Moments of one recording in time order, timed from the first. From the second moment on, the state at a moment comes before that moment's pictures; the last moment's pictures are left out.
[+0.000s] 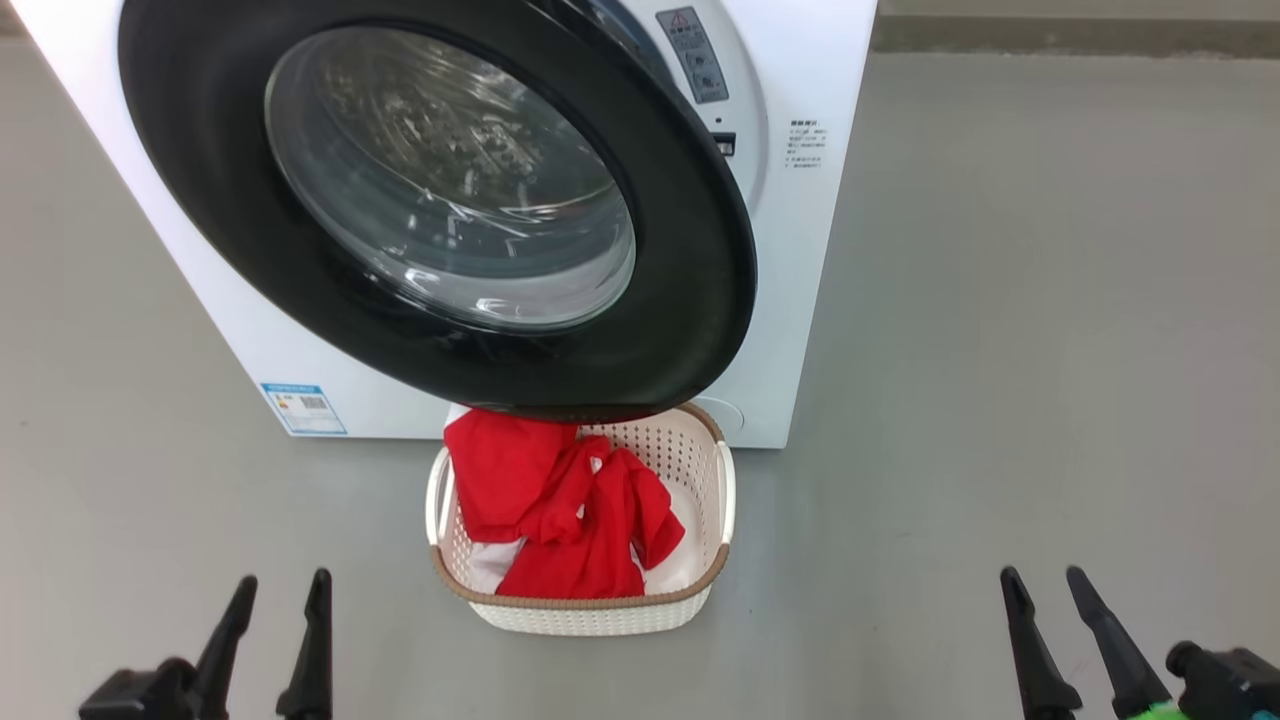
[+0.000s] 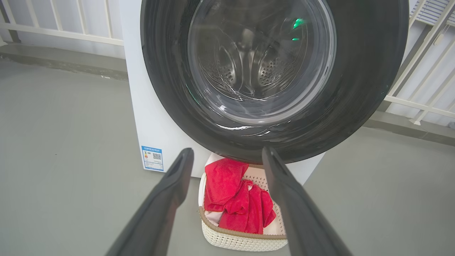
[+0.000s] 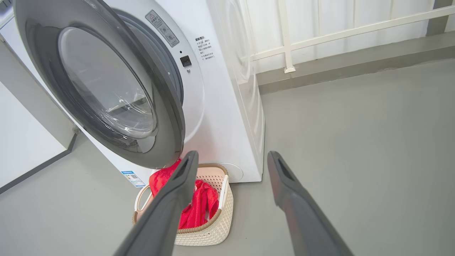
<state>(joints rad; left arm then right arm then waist) -0.06 0.16 0.00 0.35 -0.41 -0.12 -0.26 0.13 -0.10 0.01 0.20 0.50 0.12 -0.26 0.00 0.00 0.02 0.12</state>
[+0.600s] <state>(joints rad) 0.01 0.14 0.03 0.31 -0.39 -0.12 -0.26 0.18 -0.09 -0.02 0.20 0.50 0.12 -0.26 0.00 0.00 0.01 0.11</state>
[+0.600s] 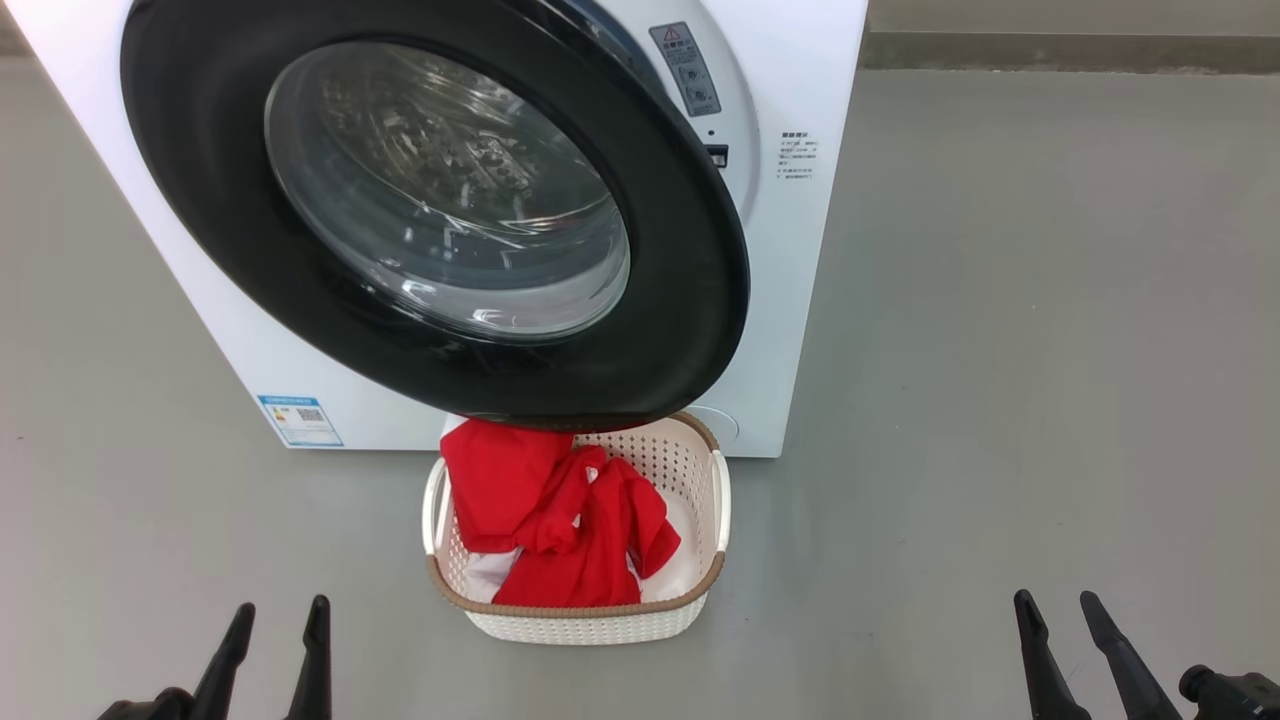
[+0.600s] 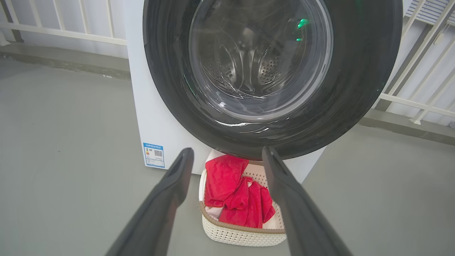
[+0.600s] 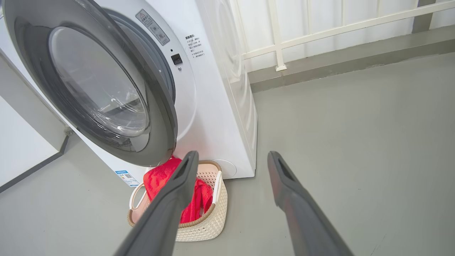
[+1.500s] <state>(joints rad) 0.00 0.08 0.01 0.30 -0.38 -0.12 -0.26 0.10 -0.09 0.05 0.20 0.50 0.12 -0.26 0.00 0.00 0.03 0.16</state>
